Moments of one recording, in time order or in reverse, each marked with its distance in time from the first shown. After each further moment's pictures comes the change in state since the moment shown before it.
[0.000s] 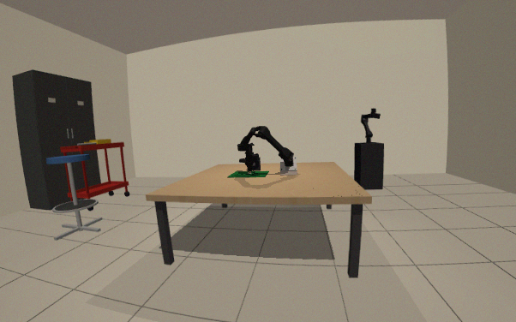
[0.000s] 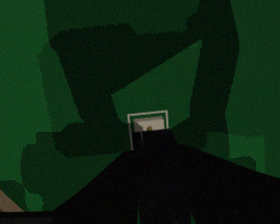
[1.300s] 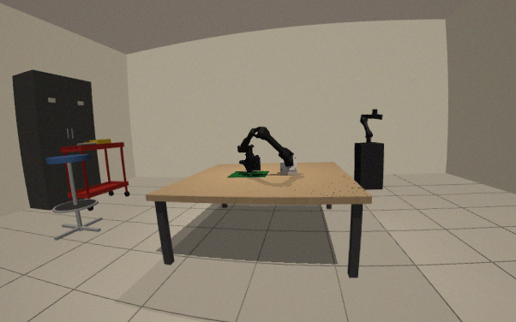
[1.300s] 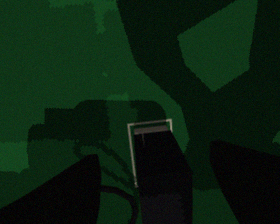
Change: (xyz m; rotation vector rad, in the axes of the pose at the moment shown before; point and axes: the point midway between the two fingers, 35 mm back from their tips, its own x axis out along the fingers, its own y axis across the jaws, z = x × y) arm 0.013 0.000 0.001 0.005 -0.003 -0.005
